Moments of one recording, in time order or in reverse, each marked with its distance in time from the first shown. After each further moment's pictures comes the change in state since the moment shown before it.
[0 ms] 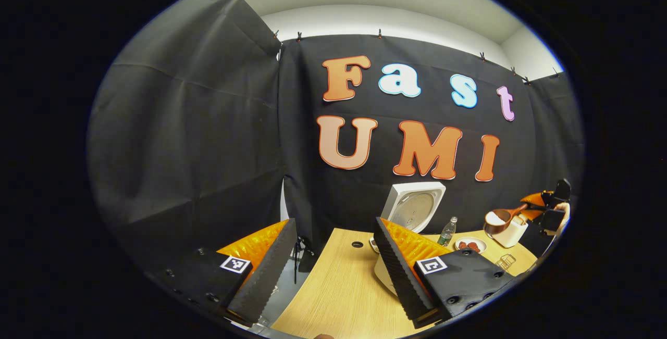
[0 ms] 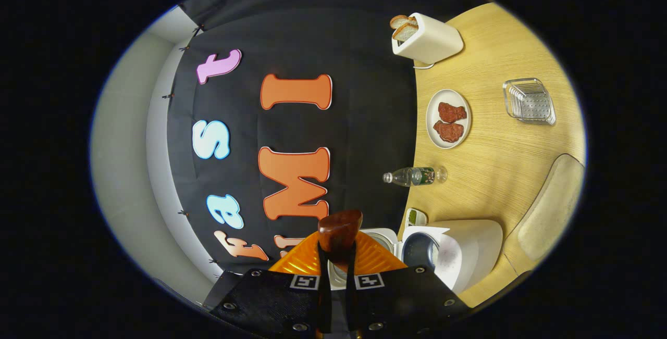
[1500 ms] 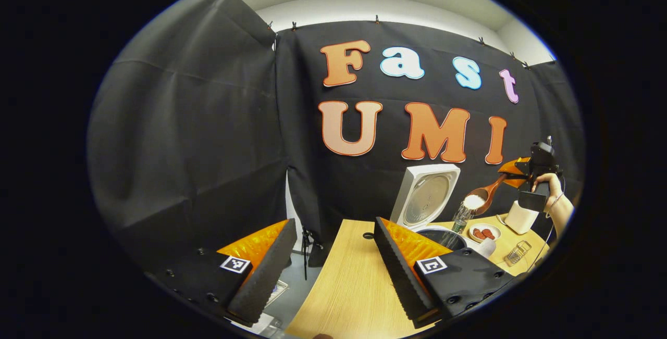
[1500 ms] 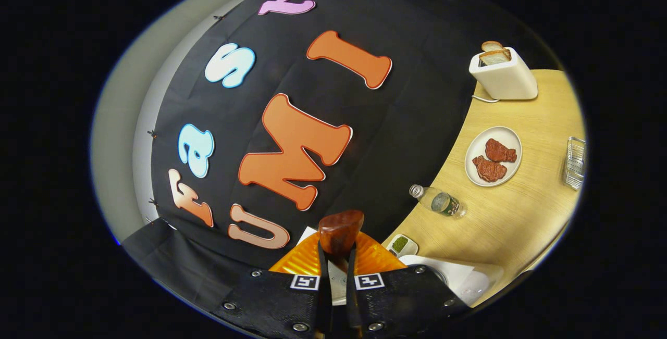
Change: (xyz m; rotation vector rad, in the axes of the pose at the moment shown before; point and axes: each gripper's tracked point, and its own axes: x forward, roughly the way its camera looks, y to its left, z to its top) left arm 0.044 0.023 -0.027 0.050 0.055 0.017; right arm 0.113 0.018 -0.060 -0.472 -0.028 -0.053
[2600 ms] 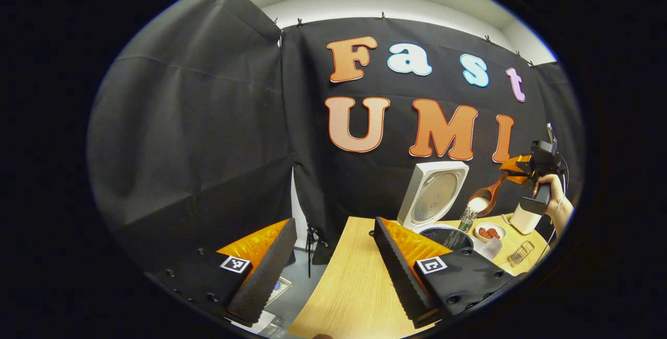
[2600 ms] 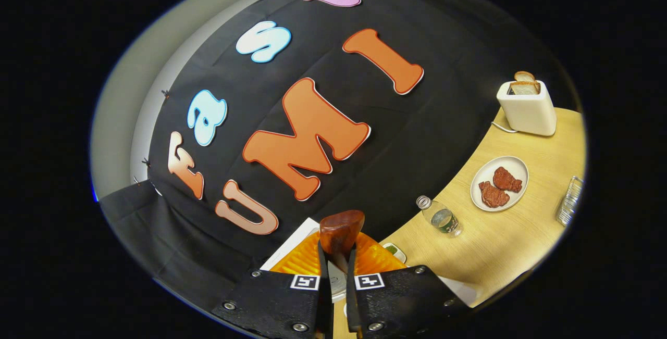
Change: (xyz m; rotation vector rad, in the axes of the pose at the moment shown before) left arm 0.007 0.010 -0.006 -0.003 0.016 0.031; right arm 0.013 0.020 -0.013 -0.229 -0.011 0.017
